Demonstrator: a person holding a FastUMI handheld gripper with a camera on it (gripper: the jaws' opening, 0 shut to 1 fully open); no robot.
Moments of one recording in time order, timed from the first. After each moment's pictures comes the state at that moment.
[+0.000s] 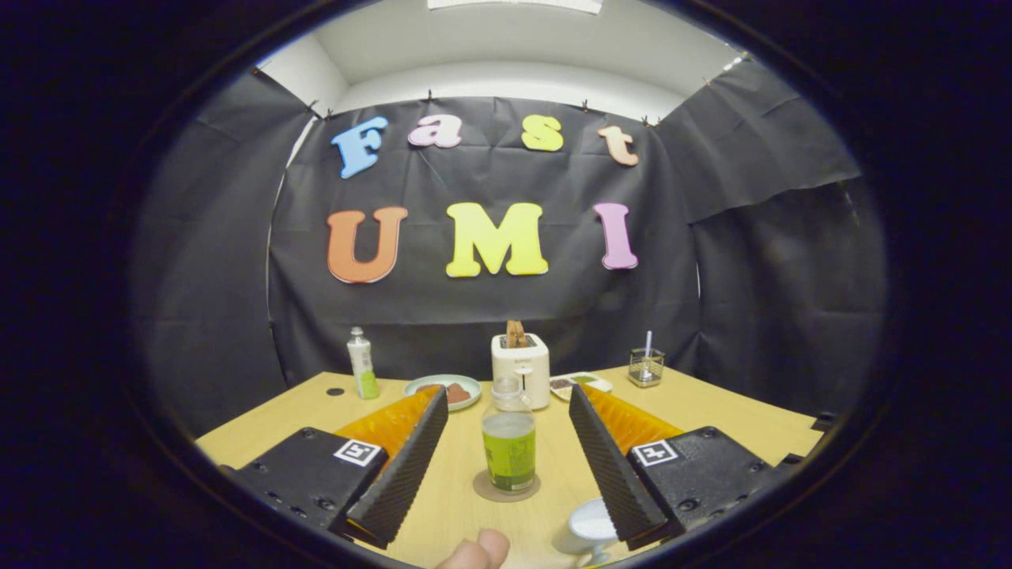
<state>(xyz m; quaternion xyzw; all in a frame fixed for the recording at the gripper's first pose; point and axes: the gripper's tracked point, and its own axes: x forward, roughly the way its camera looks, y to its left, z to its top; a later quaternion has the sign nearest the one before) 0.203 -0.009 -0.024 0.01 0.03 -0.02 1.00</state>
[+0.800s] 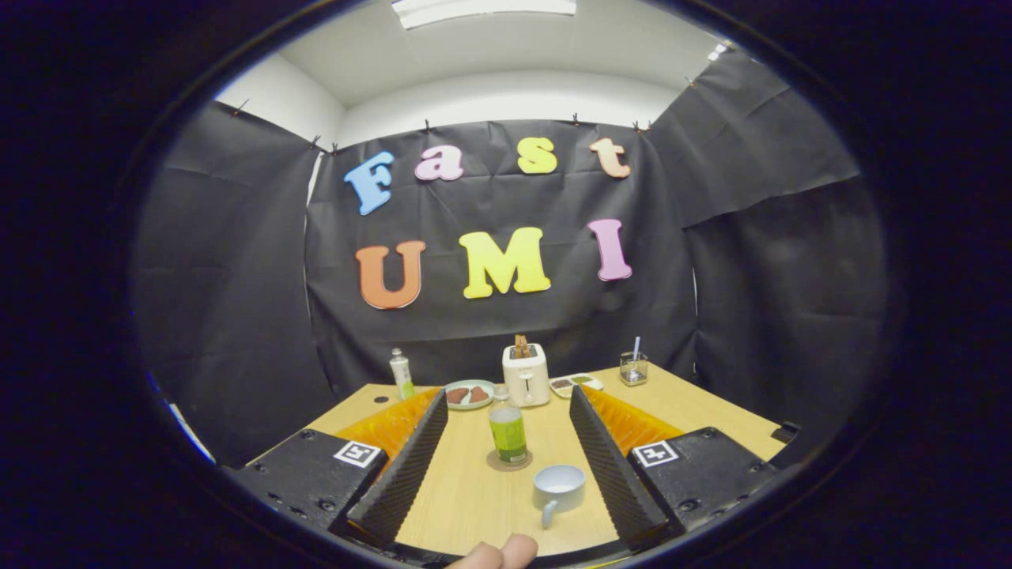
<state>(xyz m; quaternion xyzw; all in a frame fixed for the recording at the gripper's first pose) 0.046 -0.052 0.043 0.03 0.06 0.01 1.00</state>
